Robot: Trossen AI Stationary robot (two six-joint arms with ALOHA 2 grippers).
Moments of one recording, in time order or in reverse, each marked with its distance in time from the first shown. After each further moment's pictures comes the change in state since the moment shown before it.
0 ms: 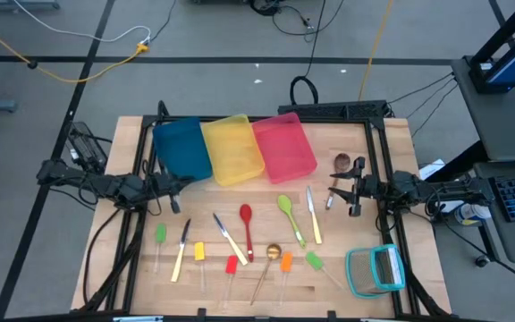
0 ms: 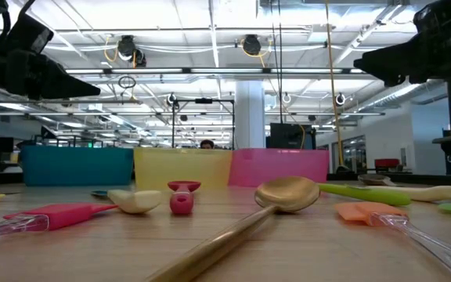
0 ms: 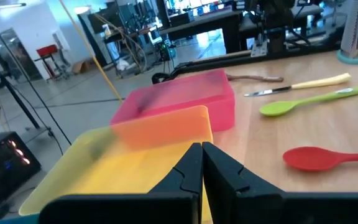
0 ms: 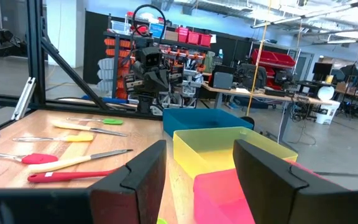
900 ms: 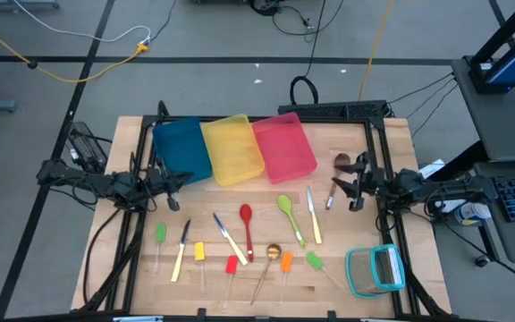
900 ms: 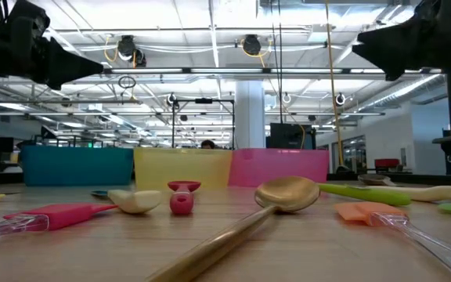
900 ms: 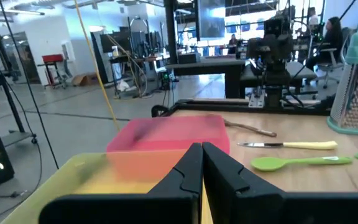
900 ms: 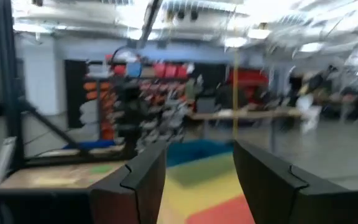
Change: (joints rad) left arm 0.000 0.000 0.000 0.188 0.005 -0.077; right arm 0.000 0.066 0.000 0.200 0.075 0.120
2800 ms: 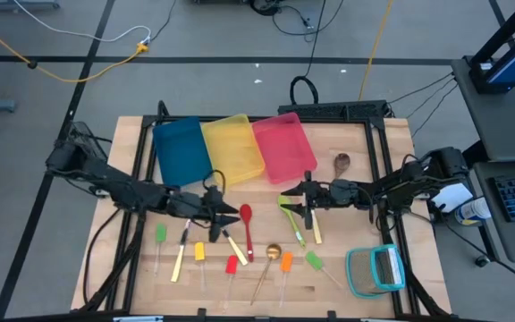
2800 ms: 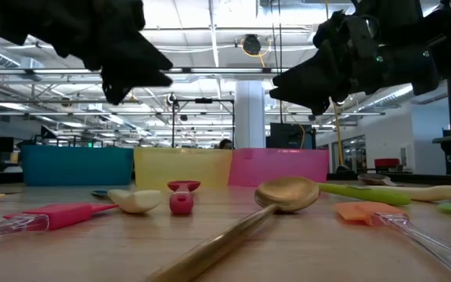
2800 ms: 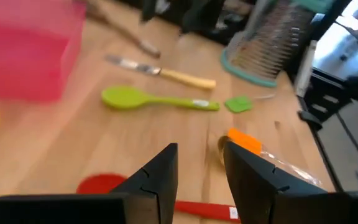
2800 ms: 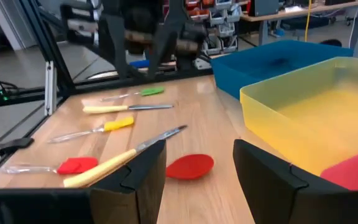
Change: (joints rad) left arm -0.042 1.158 0.509 0.178 0.358 -0.641; right arm 0.041 1.298 0.349 0.587 -0.155 0.217
